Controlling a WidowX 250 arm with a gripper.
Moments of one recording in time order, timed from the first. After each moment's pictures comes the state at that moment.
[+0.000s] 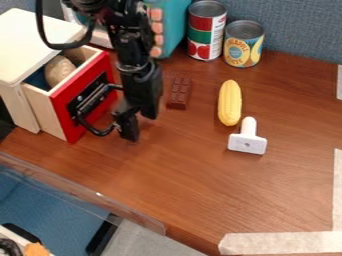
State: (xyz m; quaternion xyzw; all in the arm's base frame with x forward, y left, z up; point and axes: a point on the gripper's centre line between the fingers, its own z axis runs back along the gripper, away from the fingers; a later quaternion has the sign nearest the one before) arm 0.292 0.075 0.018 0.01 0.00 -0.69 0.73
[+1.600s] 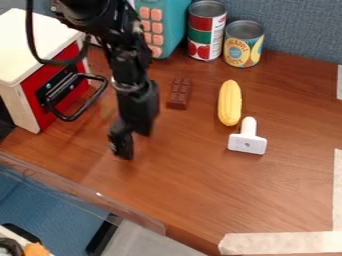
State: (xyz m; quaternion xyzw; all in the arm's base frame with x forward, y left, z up) arm 0.267 0.045 0.008 0.00 0.00 -0.70 0.71
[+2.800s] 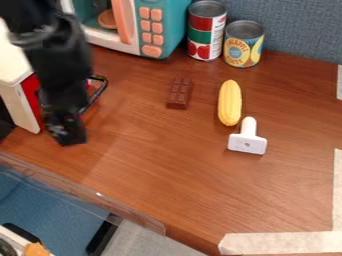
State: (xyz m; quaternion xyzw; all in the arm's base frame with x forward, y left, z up) arm 0.183 0.057 0.129 0.00 -0.09 -0.45 0.89
